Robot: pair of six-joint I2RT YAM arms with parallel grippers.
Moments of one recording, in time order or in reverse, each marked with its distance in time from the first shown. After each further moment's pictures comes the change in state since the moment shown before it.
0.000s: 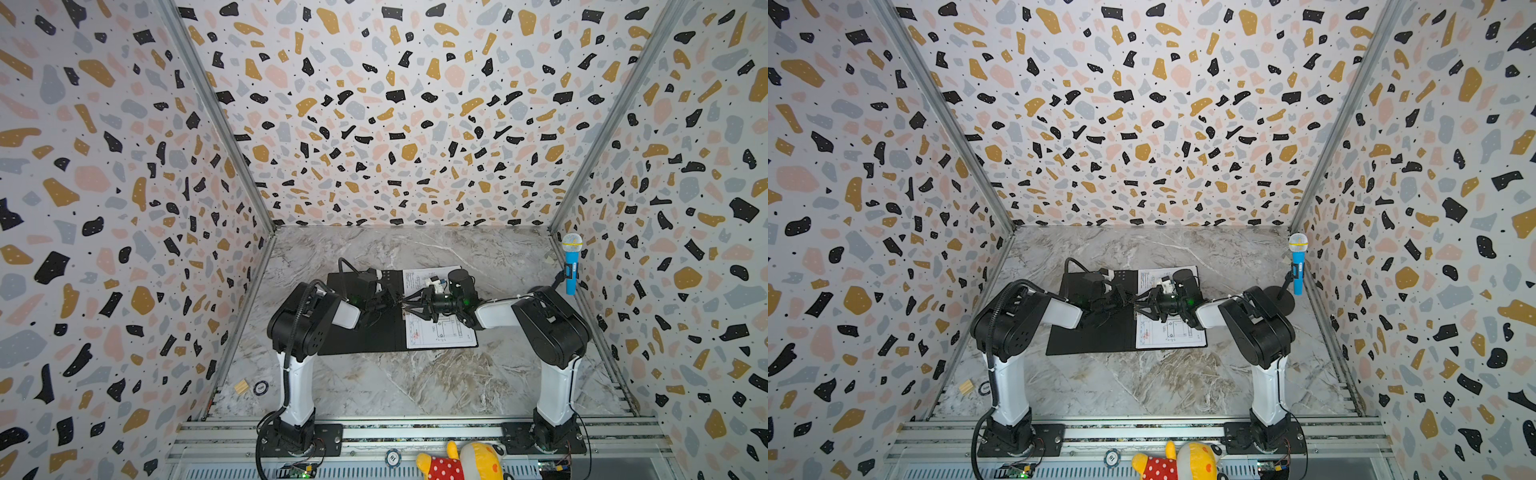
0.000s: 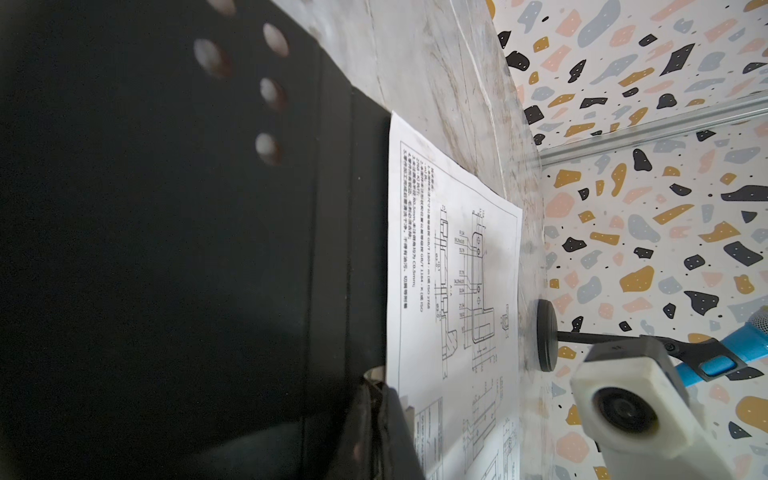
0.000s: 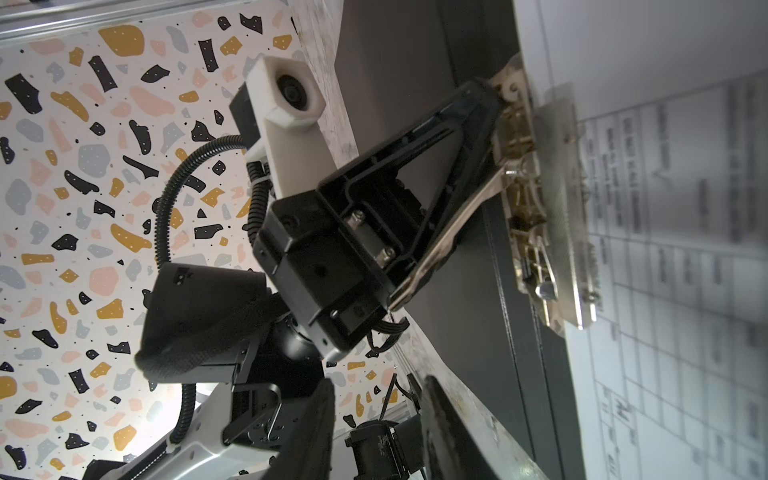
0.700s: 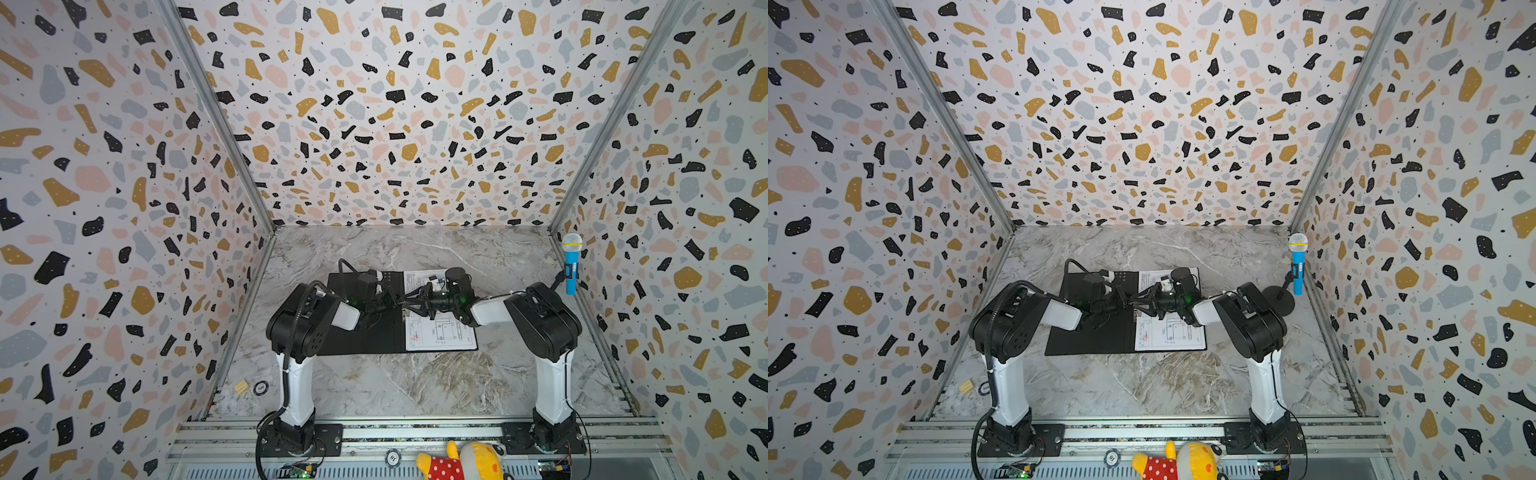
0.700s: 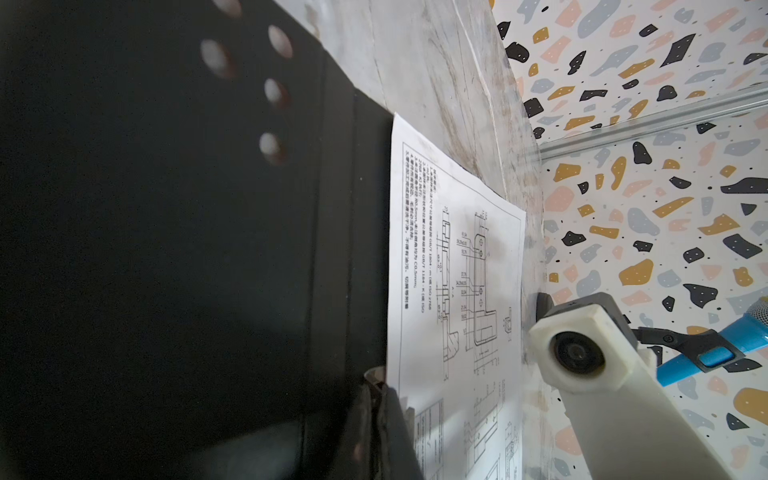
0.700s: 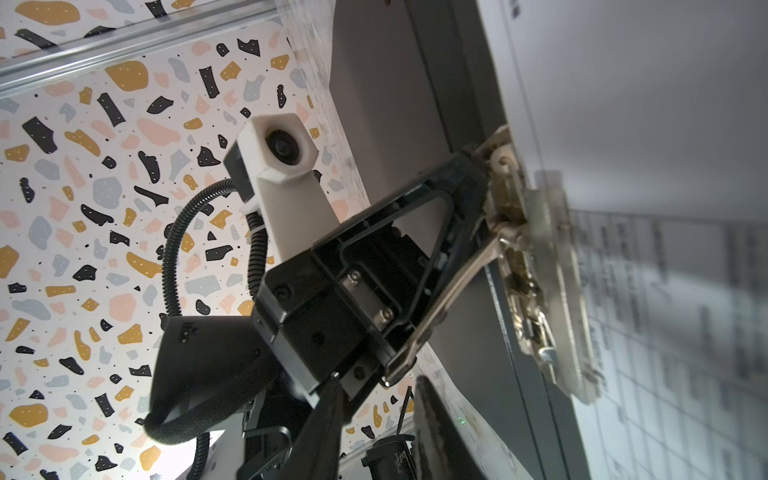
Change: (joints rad) left arm -0.005 -0.014 -0.017 -0.001 0.002 0.001; right arm 0.003 0.060 0.050 0.043 -0.002 0.075
